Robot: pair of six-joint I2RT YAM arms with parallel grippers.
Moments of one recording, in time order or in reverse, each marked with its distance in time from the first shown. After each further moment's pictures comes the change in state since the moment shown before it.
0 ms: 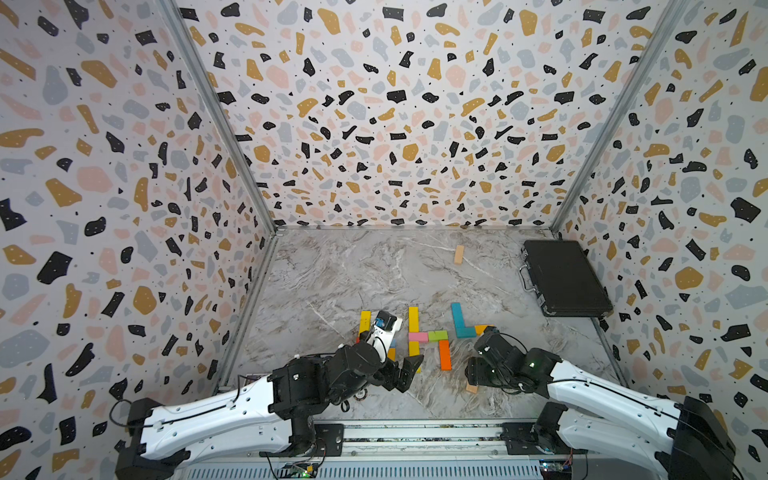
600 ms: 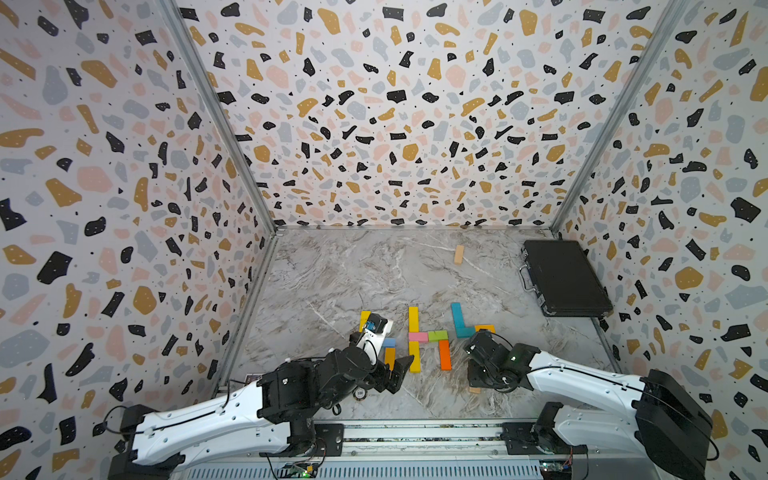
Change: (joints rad) left arm 0.000 -0.063 -0.024 -0.039 -0.046 0.023; right arm 0.015 0.169 0.016 0.042 -0.002 -0.013
